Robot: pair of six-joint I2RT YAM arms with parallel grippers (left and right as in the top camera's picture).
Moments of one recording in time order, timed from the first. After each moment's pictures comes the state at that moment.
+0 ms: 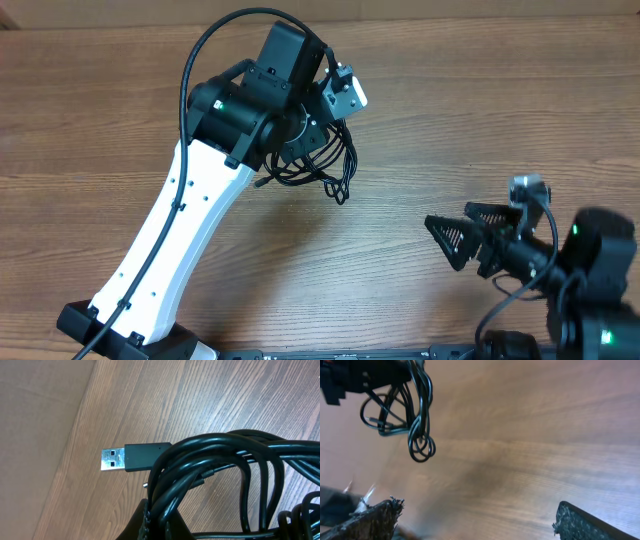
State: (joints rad) left arm -0.53 1.67 1.94 -1.26 -0.06 0.64; right arm -0.11 0.64 0.83 -0.85 -0.81 0.17
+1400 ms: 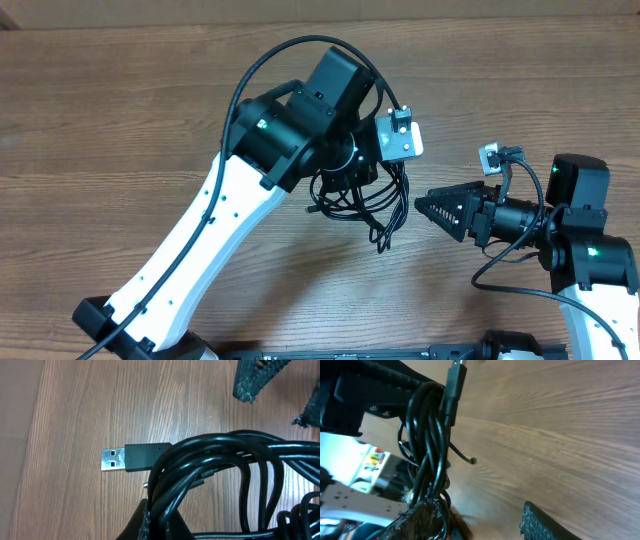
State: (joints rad) left arm -0.69 1.69 1.94 -1.26 0.20 0.69; right arm -0.10 0.96 0.87 -0.77 -1.13 0.05
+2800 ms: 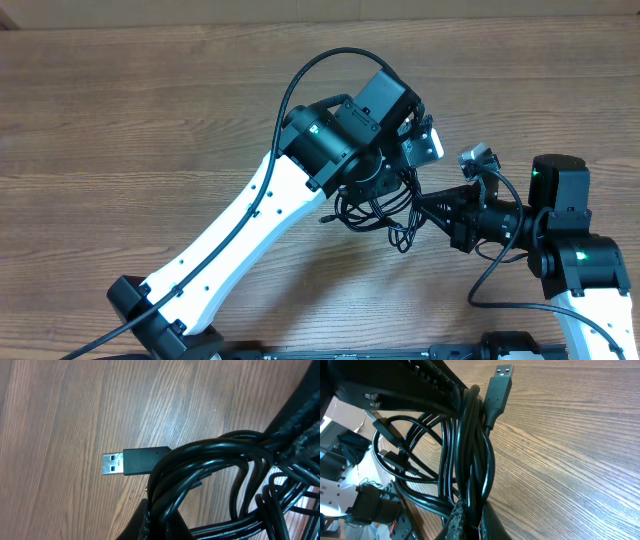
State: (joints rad) left arm -0.79 1.77 1.94 -1.26 0.04 0.47; right arm 0.01 0.94 0.87 -0.78 -0.91 -0.14
